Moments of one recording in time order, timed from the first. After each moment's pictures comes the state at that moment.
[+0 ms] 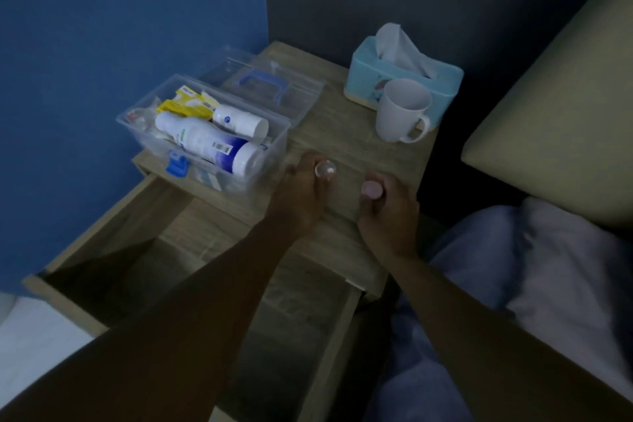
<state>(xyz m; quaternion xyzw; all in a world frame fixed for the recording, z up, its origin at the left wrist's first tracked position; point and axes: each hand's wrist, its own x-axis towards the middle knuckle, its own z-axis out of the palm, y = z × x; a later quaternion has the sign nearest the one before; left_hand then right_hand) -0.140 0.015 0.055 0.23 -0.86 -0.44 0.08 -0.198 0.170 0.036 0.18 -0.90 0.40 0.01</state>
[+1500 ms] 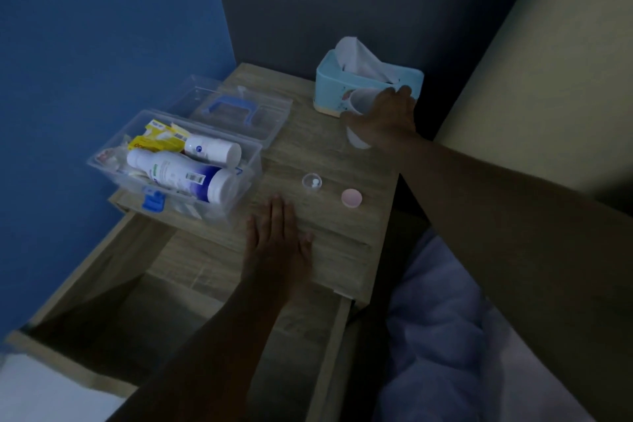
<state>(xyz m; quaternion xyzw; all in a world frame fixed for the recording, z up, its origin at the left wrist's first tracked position) -0.091 0.044 0.038 0.19 -0.97 -0.10 -0.04 -0.342 0.119 0.121 0.11 -0.96 0.25 0.00</state>
